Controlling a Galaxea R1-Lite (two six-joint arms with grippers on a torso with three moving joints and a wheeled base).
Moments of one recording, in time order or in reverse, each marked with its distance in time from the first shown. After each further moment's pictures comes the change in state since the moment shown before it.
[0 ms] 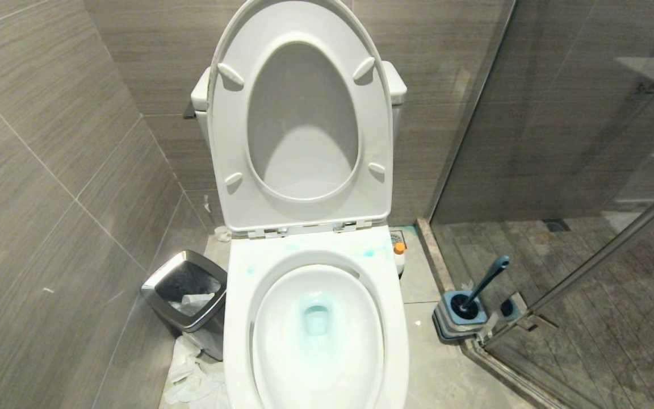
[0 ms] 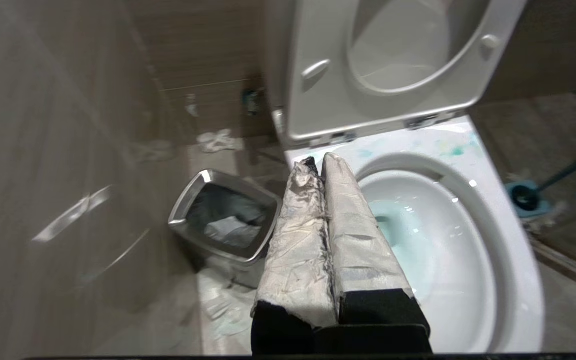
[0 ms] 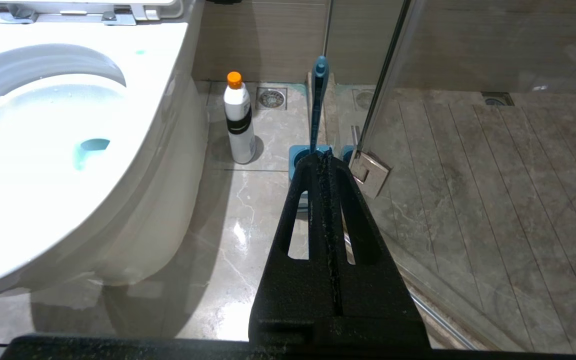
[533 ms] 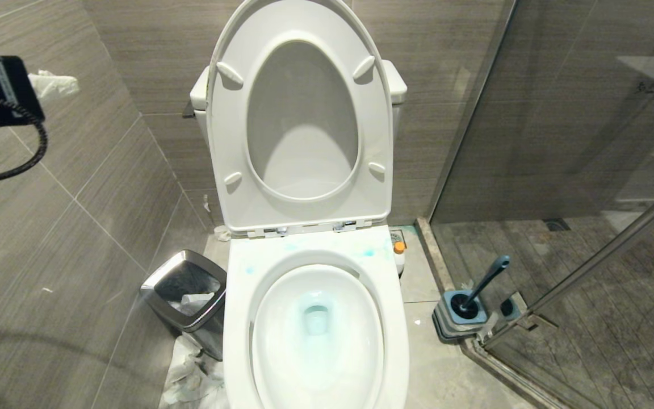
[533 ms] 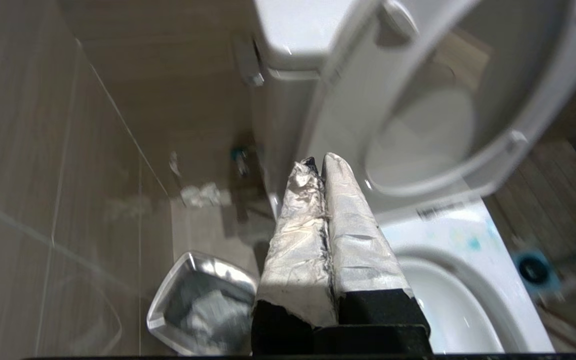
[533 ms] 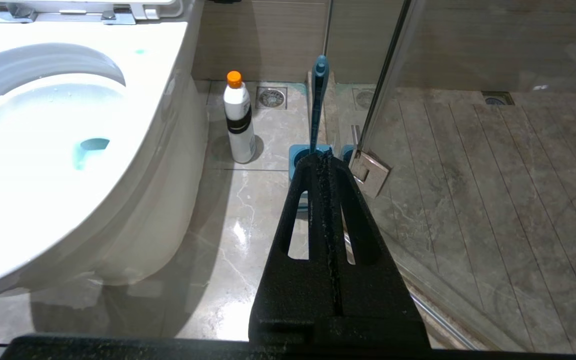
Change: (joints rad) left arm -0.001 0.563 -0.386 -0.234 -0.031 -0.038; right arm 0.000 0.000 0.000 0.000 0.000 0.000
